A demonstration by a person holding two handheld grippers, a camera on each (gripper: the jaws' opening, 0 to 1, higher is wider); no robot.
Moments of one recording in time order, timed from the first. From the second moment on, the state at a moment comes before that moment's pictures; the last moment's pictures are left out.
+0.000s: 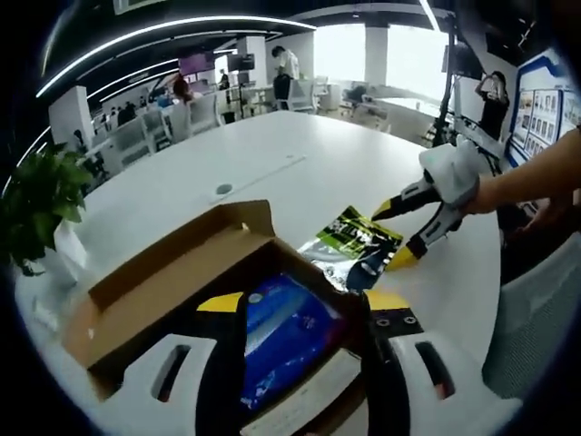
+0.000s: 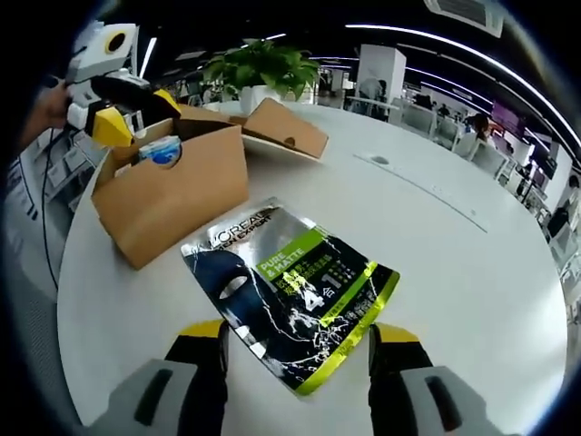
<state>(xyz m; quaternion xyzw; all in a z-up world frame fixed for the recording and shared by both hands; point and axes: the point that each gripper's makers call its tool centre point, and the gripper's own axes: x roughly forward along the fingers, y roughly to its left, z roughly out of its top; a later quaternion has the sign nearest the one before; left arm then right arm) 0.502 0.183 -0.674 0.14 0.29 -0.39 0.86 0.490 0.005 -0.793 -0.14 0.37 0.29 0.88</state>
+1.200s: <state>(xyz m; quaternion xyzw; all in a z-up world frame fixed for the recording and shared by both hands) 0.504 0.294 -0.681 0.15 0.32 -0.35 0.87 0.485 0.021 -0.735 -0.15 0.33 0.31 0.88</state>
